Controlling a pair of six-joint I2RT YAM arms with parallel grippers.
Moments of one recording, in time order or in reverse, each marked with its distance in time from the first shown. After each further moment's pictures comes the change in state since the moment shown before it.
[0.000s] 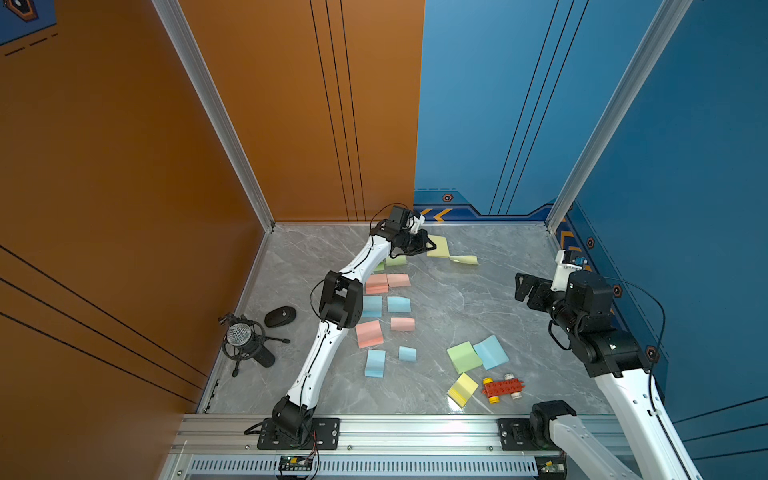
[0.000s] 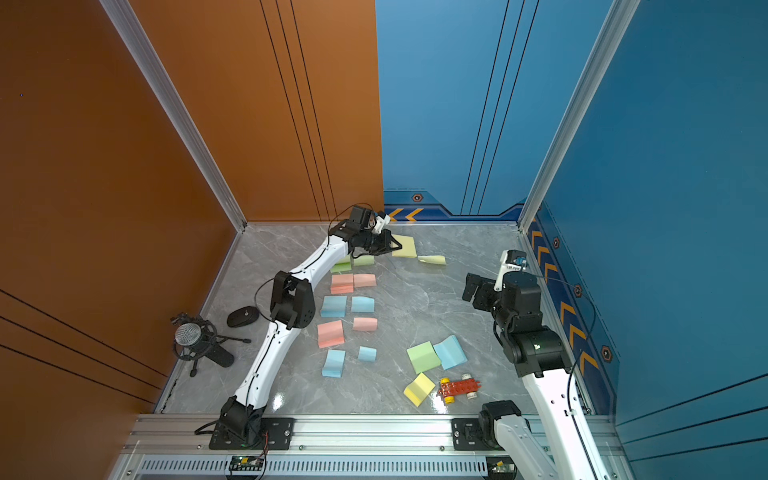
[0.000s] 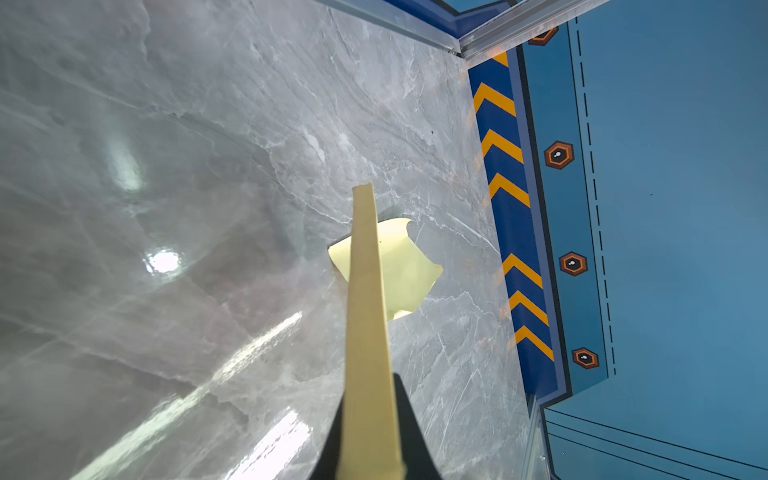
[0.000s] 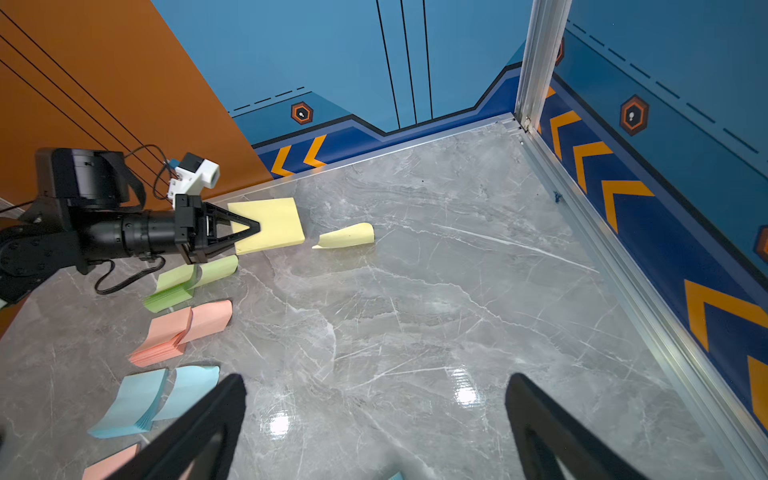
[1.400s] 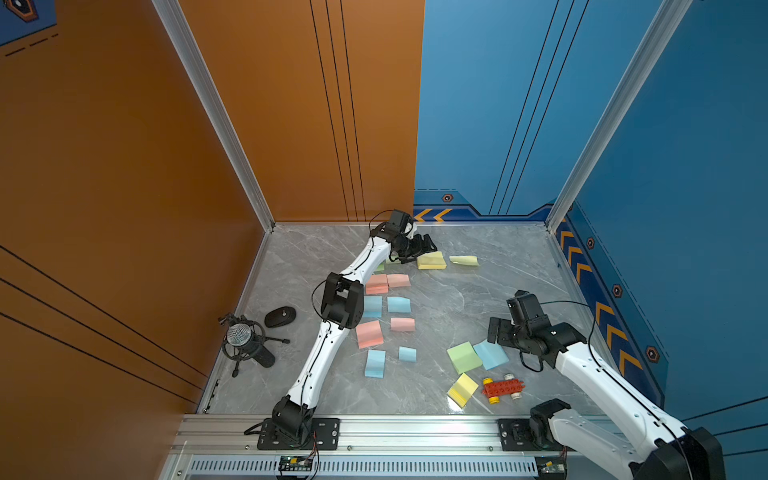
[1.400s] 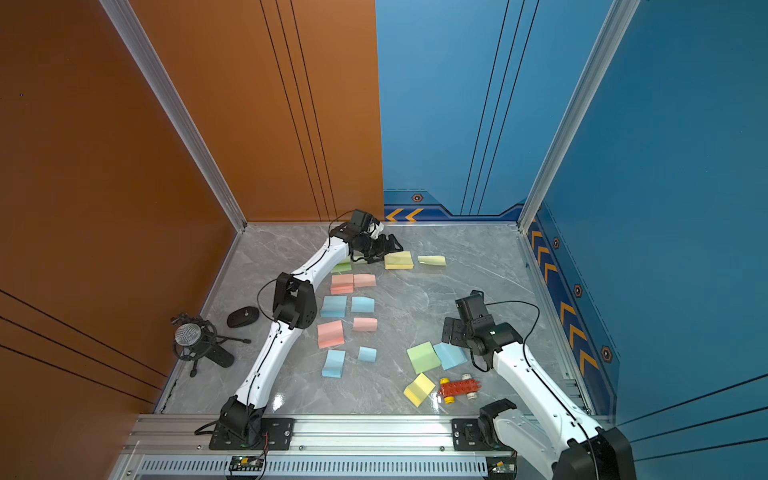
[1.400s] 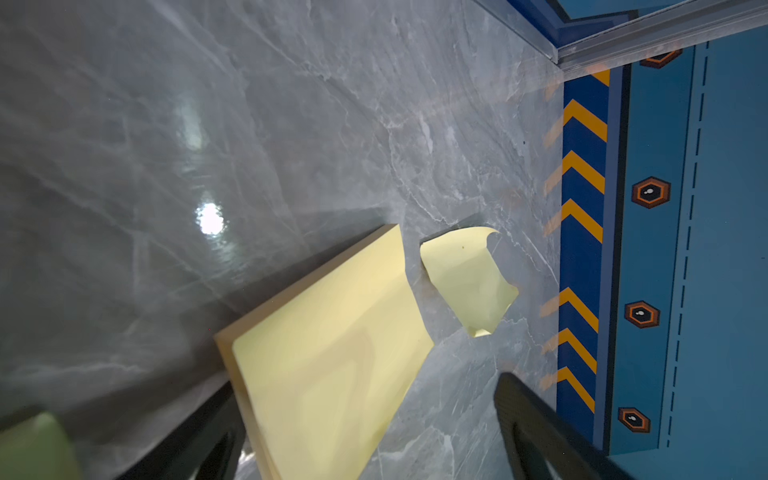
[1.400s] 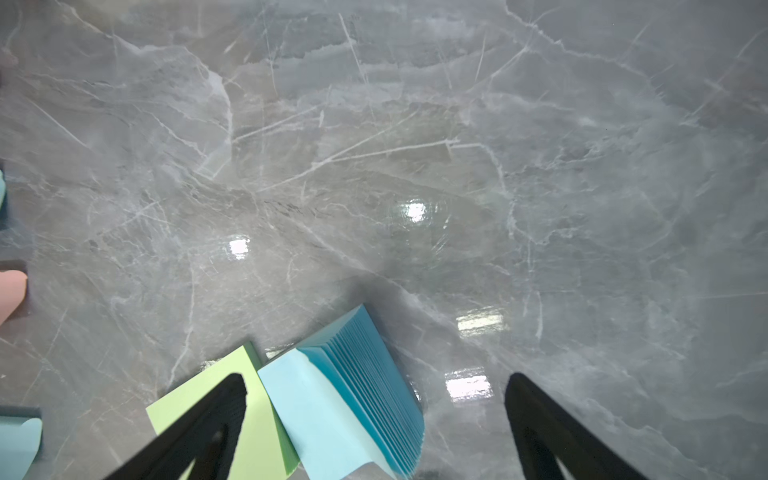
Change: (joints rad) left arm 0.009 0.011 0.034 -0.136 -0.156 -0.025; right arm 0.196 0.278 -0.272 -0.080 0.064 0.172
